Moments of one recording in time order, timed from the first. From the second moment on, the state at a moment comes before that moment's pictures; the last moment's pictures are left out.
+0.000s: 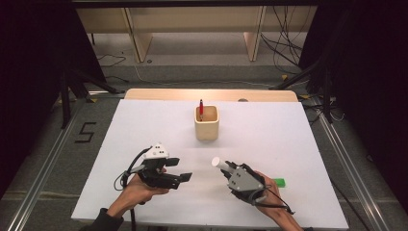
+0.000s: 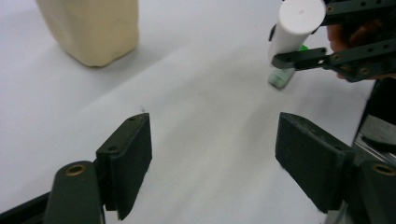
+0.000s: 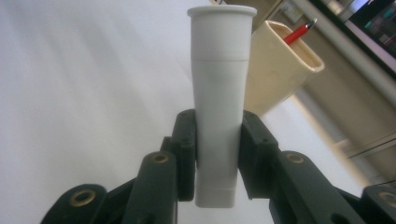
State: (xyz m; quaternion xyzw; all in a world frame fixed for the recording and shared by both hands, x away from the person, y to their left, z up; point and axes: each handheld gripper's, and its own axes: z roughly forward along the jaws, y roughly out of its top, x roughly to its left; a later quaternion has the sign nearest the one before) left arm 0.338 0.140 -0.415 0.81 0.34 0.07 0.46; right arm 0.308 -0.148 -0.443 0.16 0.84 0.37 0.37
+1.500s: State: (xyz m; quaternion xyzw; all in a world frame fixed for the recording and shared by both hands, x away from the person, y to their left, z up) left arm 0.317 0.169 -0.451 0.78 0.35 0.17 0.49; right arm 0.426 -0.146 -0.396 0.40 0.71 0.56 0.13
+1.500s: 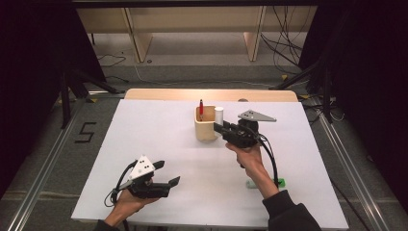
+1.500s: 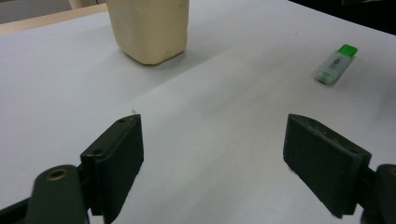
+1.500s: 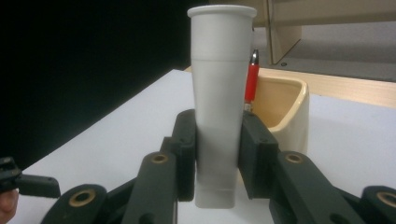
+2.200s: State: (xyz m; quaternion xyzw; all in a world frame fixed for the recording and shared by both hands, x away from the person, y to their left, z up) left arm 0.315 0.177 -0.453 0.77 0.36 0.17 0.49; right arm 0.472 -0.120 -0.387 0.43 0.70 0.55 0.15
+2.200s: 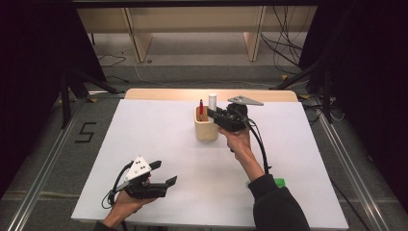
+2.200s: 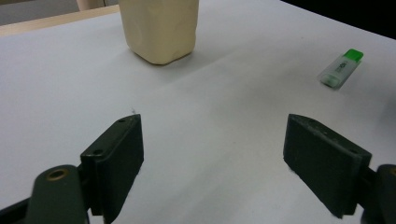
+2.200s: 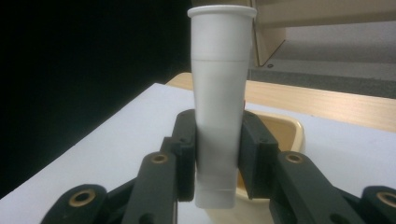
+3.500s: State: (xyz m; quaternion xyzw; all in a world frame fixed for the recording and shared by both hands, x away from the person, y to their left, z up) left arm 0.318 0.181 -0.455 0.76 0.37 0.17 0.50; right arm 0.502 -0.101 -0.405 0.47 0.70 0.51 0.17
